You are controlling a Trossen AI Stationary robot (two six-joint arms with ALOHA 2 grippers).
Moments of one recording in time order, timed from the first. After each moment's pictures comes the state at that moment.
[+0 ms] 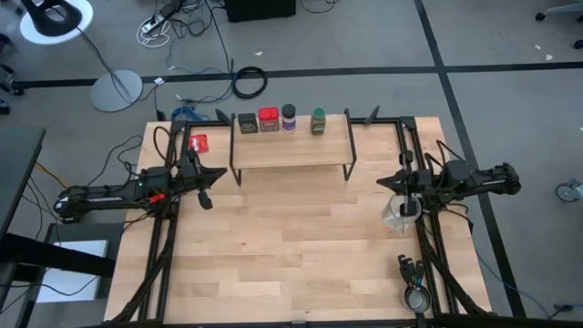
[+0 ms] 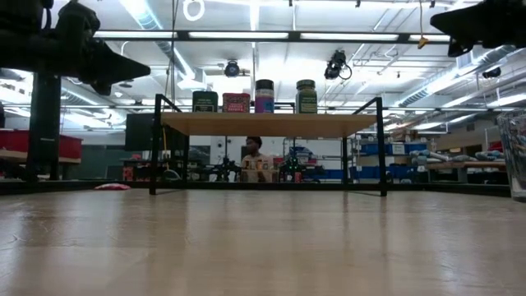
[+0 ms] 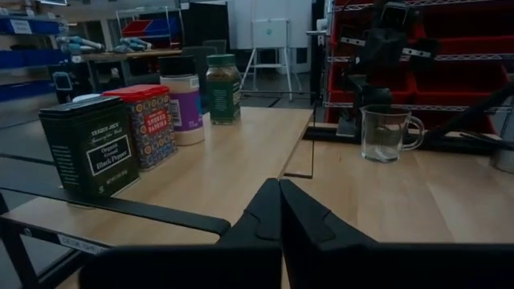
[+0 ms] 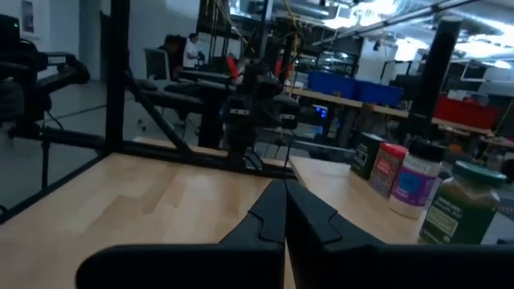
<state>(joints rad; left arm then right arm) 0.08 0.16 0.12 0.06 -0.27 0.02 0.19 0.01 0.25 -0.12 0.25 -0.23</state>
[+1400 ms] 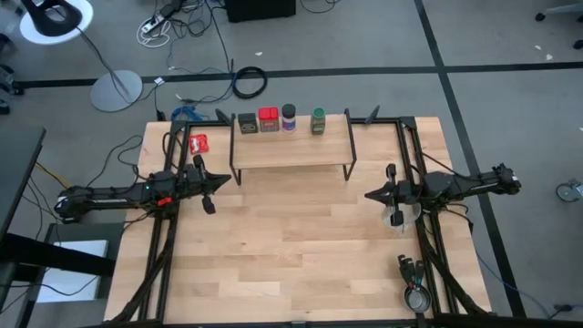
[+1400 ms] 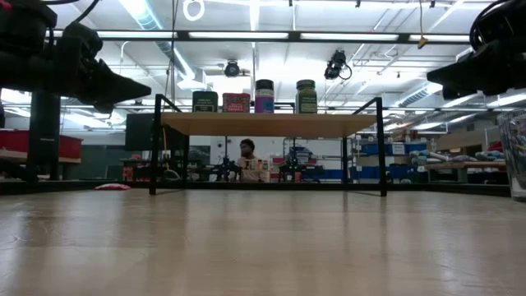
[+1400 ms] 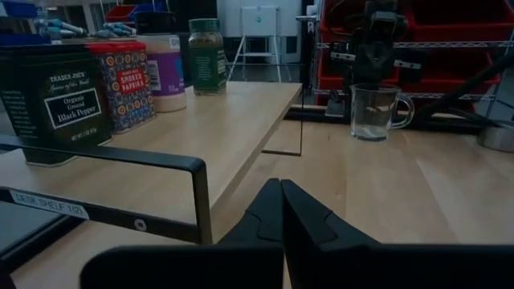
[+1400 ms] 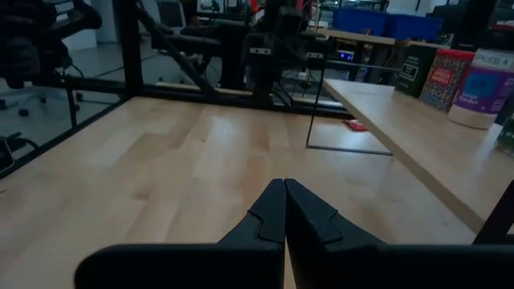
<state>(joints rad) 0.08 0.17 0.01 0.14 -0.23 -0.01 0.19 0.01 0.07 -0.12 0.21 -0.11</state>
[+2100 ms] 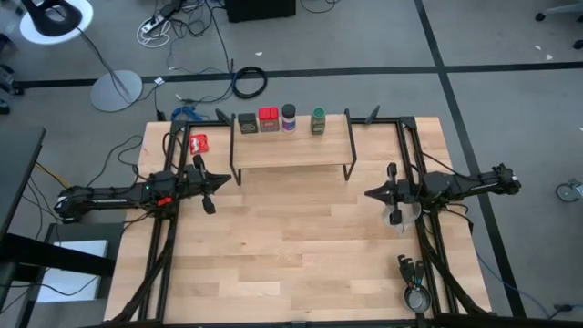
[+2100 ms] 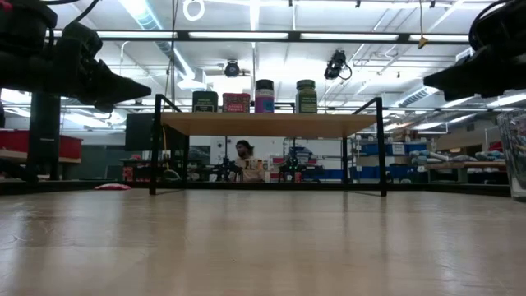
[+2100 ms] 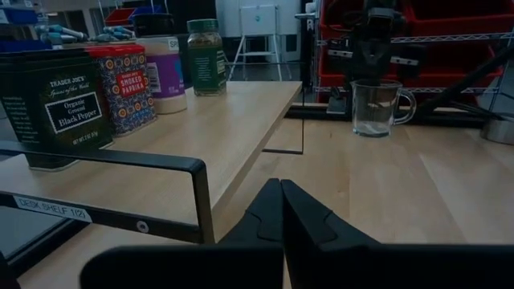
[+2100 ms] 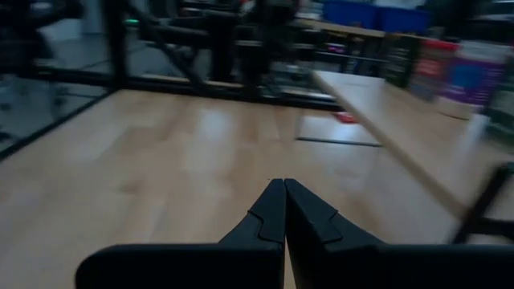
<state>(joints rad) 0.08 0.17 0.01 0.14 -0.23 0.02 0.19 0.01 0.07 -0.15 0.25 -0.11</state>
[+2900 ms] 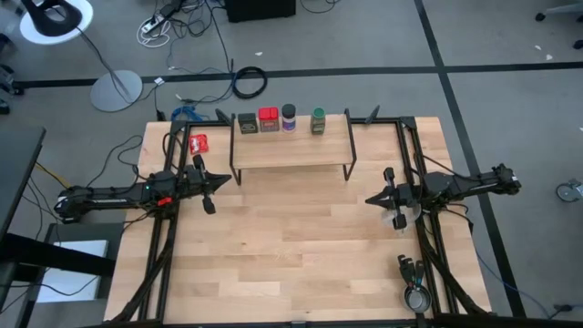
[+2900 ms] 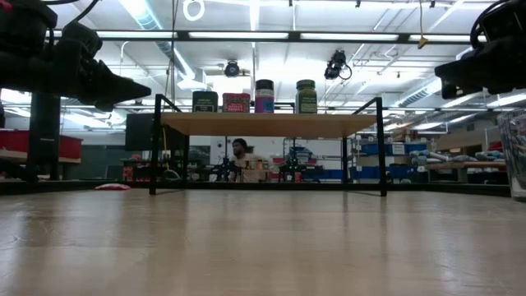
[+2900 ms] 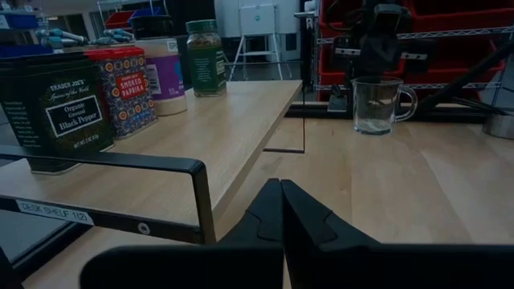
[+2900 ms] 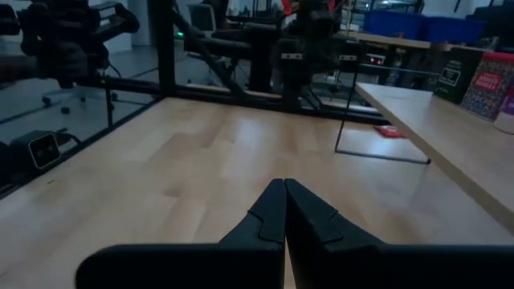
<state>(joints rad) 0.08 0.17 0.01 0.14 -0.23 0.04 0.19 0.01 0.06 -0.11 0.11 -0.11</state>
